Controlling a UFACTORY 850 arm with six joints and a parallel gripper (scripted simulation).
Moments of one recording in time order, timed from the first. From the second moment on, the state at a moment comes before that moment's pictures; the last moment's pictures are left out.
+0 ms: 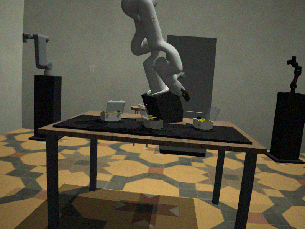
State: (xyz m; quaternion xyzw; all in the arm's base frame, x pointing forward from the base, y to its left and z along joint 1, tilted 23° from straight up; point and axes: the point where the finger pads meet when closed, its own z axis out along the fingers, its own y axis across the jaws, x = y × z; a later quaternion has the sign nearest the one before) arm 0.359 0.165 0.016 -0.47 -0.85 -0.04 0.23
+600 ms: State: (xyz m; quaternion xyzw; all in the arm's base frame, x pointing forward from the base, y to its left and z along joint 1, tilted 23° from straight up) arm 0.303 0.107 0.021 -0.66 -0.75 0.00 0.08
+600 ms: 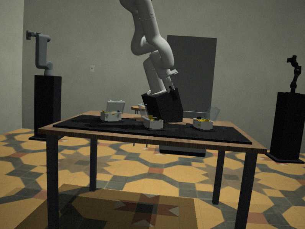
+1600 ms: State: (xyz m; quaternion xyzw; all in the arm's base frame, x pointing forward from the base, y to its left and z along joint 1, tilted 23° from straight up) arm 0.285 0.091 0.024 -0.86 -0.48 0.04 -0.17
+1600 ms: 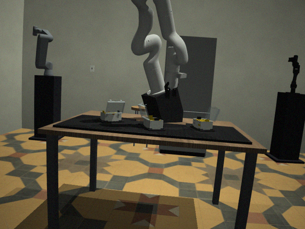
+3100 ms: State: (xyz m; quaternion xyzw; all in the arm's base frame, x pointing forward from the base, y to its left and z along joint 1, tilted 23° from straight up) arm 0.285 0.090 0.024 -0.92 -0.12 -0.30 -0.23
